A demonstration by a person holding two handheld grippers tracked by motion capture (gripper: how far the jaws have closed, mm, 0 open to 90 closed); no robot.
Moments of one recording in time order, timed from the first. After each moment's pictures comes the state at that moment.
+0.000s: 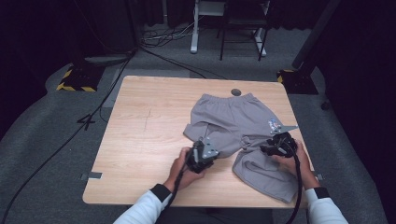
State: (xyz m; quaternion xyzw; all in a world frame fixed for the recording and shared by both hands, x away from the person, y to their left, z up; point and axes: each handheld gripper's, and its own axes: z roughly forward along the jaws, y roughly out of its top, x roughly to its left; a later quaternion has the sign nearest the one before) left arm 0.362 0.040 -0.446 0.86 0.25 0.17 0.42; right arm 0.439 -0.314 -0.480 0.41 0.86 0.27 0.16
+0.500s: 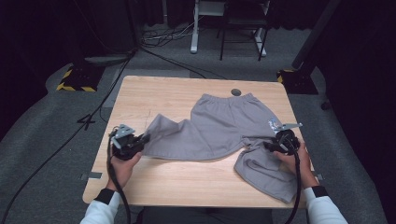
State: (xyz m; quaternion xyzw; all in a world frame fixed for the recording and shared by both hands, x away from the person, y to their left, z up) left arm 0.369 0.246 -0.453 0.72 0.52 0.17 0.44; right arm 0.447 -0.324 -0.481 0.46 0.83 0.26 0.18
